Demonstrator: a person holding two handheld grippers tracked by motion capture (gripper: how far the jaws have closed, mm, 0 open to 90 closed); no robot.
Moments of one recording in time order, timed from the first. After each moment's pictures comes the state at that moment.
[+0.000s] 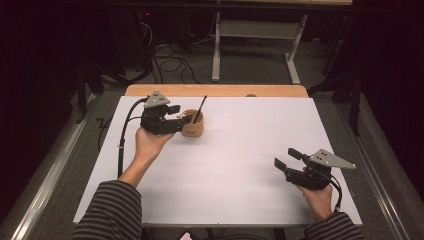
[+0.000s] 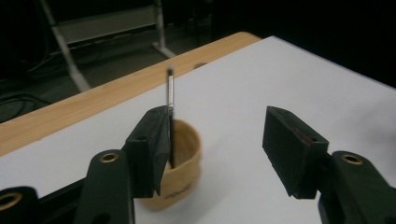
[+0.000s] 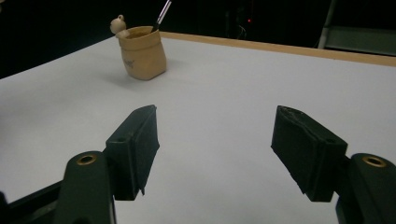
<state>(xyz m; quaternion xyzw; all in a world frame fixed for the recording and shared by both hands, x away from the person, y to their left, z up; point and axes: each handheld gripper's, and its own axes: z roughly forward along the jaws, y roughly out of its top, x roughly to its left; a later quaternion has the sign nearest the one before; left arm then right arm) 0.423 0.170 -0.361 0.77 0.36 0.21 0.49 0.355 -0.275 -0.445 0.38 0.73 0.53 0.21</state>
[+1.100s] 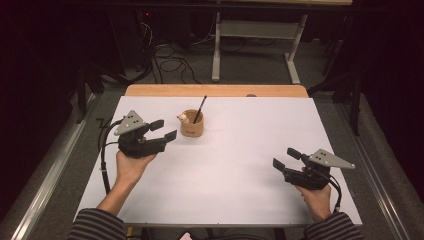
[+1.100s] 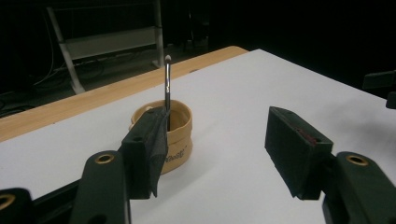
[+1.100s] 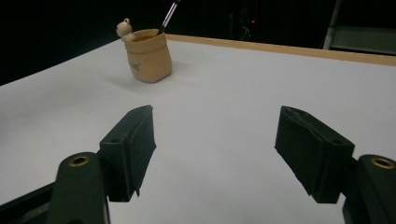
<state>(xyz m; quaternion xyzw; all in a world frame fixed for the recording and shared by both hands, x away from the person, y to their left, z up) 0.368 0.212 -0.375 0.73 0.37 0.21 0.53 0.354 -0.270 -0.444 0.38 0.73 0.54 0.20</state>
